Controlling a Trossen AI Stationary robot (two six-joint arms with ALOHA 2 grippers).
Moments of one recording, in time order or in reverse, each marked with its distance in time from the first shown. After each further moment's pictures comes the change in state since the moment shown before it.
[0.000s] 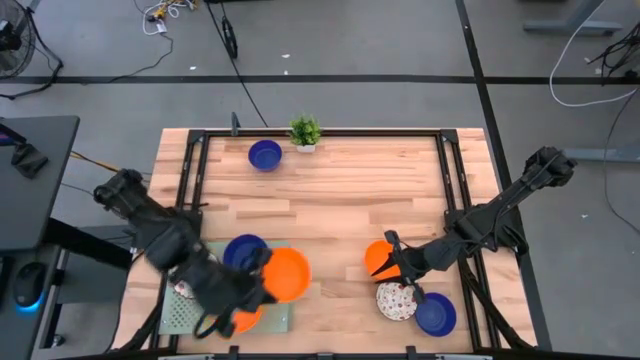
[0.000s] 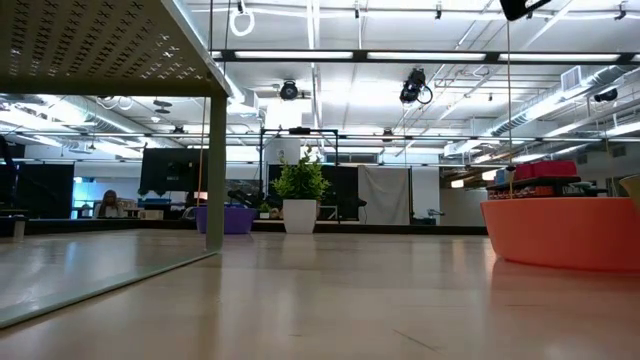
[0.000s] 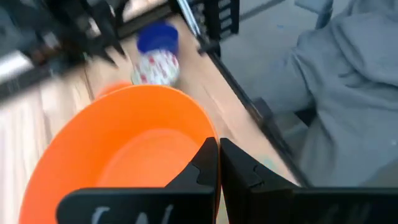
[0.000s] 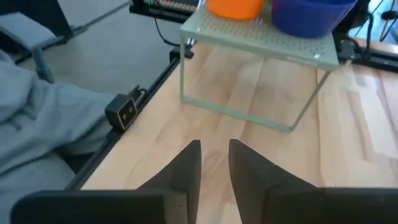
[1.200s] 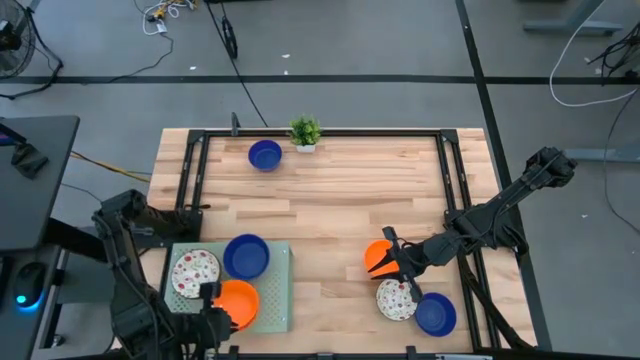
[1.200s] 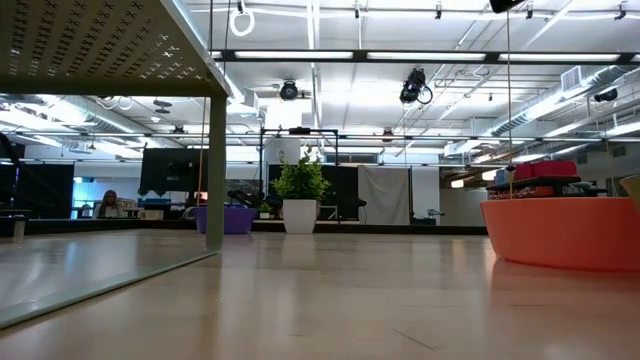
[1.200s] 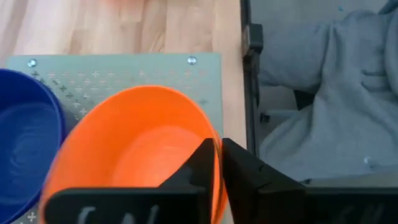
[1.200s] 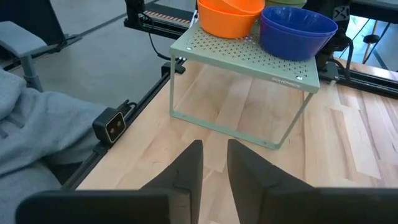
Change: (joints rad) left arm -0.376 0.160 0.006 -0.309 -0.253 -0.942; right arm -0.026 0.000 0.000 0.061 0.000 -0.069
